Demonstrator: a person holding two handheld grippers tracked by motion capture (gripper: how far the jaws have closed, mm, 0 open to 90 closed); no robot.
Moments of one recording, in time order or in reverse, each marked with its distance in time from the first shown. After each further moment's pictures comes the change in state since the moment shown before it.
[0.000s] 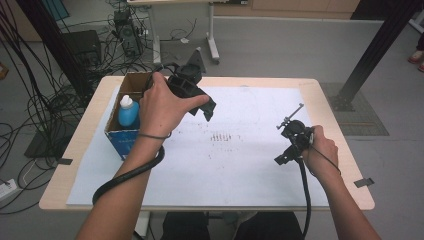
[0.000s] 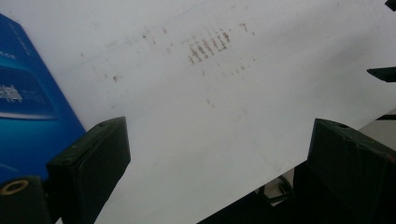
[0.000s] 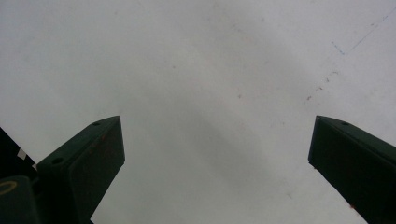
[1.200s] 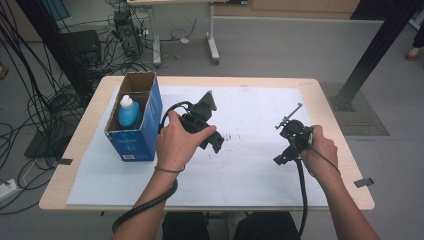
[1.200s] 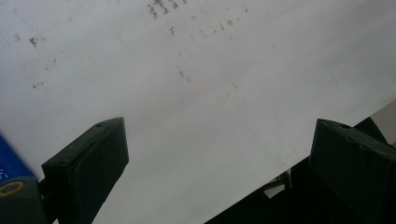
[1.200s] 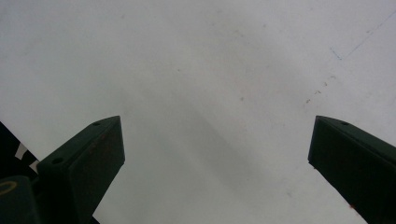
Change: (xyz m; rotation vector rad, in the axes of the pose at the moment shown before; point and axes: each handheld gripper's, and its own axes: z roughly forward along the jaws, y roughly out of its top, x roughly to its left) left arm -0.015 -0.031 0.085 0.075 -0.055 0.025; right arm 0.007 0.002 -0.004 -0.003 -0.018 -0.008
